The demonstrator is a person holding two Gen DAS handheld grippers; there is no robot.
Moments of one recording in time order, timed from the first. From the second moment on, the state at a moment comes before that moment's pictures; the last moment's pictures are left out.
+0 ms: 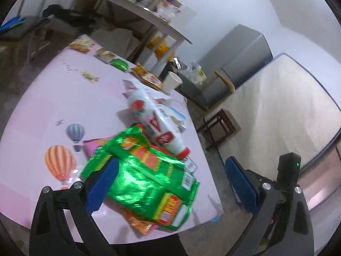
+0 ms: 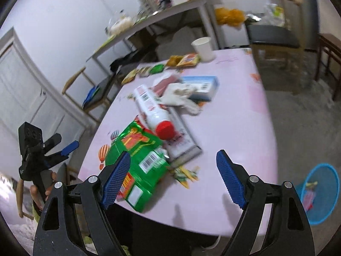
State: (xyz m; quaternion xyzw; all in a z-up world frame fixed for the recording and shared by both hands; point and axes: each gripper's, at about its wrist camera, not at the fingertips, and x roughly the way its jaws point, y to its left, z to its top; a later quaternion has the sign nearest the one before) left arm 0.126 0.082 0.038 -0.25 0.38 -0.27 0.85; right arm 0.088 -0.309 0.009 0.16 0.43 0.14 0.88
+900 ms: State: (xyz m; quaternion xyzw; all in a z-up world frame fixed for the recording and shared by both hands) left arm 0.312 0.046 0.001 -0.29 0.47 -0.25 0.80; right arm 0.251 -0.302 -0.019 0.30 0.45 0.13 0.83
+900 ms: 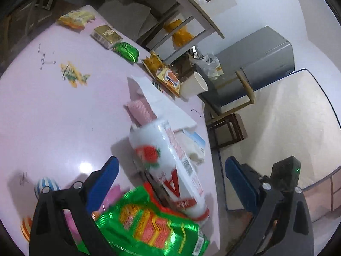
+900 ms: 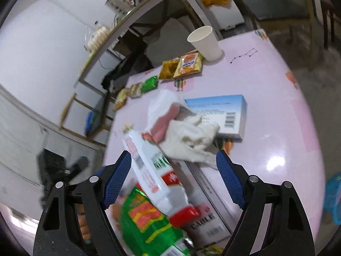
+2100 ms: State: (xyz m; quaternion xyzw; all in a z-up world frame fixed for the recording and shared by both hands) left arm 0.316 0.009 -0.026 -0.27 0.52 -0.25 0.77; right arm 0.340 -0.325 -0.091 0.58 0.43 0.17 0.67
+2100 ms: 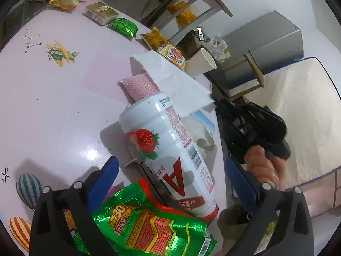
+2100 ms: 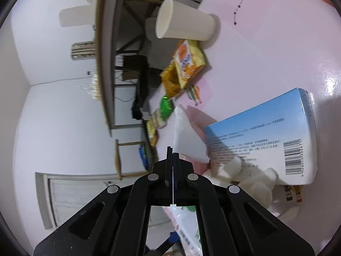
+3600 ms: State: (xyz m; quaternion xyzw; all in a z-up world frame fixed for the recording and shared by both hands) left arm 0.417 -0.150 -0.017 0.21 0.54 -0.18 0.79; right arm 0.227 -0.416 -0.038 0.48 0.31 0.18 0.80
